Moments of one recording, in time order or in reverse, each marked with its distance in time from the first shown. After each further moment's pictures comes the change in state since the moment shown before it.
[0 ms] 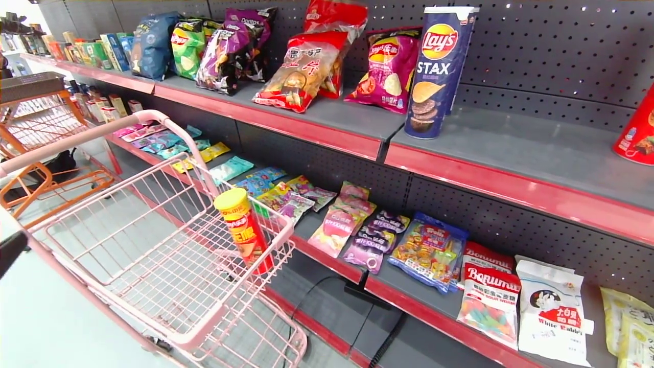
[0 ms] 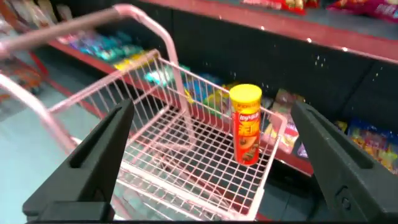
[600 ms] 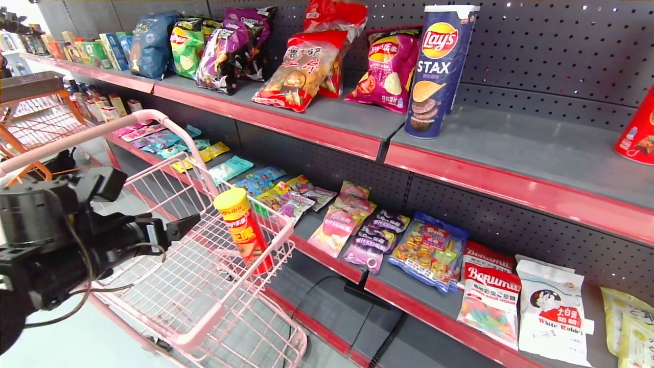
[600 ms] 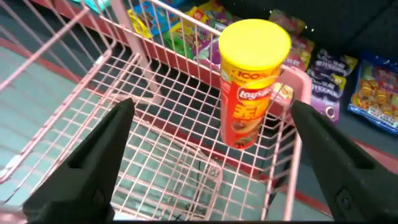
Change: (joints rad) left arm -0.011 0.929 -0.030 -0.578 -0.177 -0.010; right arm 0.000 0.000 0.000 0.000 0.000 -0.002
